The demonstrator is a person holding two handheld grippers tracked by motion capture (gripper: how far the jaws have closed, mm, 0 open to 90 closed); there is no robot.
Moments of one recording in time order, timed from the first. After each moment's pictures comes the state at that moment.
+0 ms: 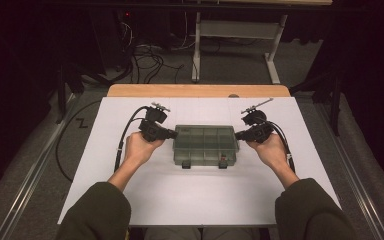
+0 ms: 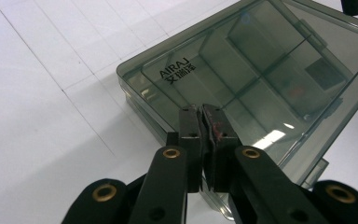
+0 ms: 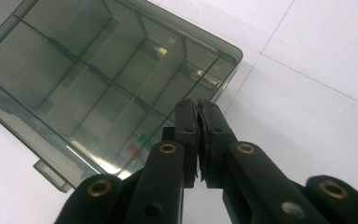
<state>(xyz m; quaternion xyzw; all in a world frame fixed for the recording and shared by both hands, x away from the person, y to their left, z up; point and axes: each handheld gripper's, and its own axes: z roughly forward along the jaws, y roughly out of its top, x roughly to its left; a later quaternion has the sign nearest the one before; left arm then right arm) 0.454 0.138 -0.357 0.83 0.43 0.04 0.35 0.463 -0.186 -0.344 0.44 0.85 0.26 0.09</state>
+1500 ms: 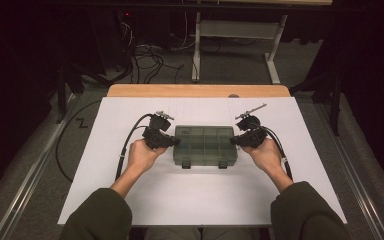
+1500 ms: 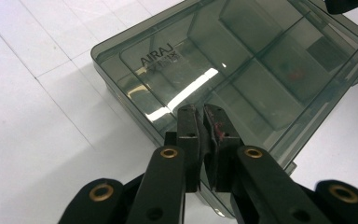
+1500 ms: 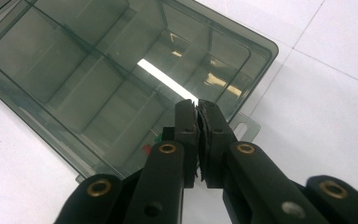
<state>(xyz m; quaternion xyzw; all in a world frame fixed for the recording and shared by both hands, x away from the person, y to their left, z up) 0.442 0.128 -0.372 0.84 0.42 0.04 0.35 0.457 -0.174 -0.360 0.43 0.86 0.26 0.08</state>
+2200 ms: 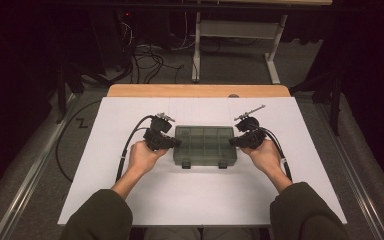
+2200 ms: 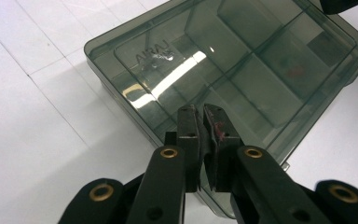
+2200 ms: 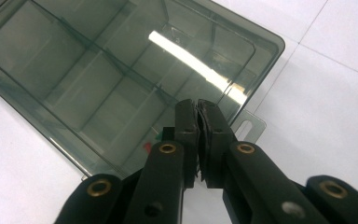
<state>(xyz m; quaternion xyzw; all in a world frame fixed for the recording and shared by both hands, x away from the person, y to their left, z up) 0.440 0.125 -0.377 0.84 0.41 0.04 0.34 0.457 -0.173 -0.365 0.43 0.86 0.26 0.08</state>
